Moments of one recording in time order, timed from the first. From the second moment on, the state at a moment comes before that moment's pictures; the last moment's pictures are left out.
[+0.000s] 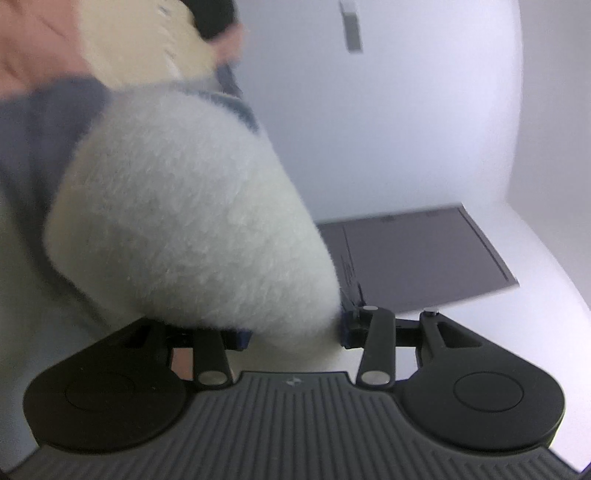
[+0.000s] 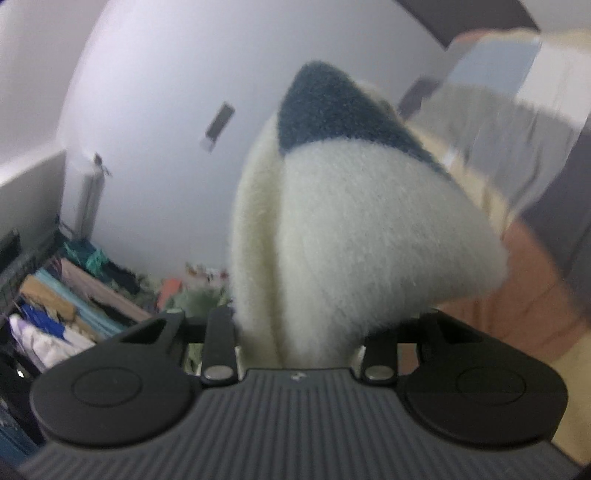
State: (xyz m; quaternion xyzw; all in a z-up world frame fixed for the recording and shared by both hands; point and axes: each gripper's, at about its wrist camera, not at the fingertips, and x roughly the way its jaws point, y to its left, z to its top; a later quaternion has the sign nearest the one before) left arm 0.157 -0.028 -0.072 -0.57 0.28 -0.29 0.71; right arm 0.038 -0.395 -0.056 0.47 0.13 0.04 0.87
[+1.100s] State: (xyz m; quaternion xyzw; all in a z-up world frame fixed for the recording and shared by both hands) left arm 0.308 -0.281 -0.146 -0.35 0.35 -0.41 0.77; right arm 0.074 -0.639 -0.230 0.58 0.10 -0.08 0.80
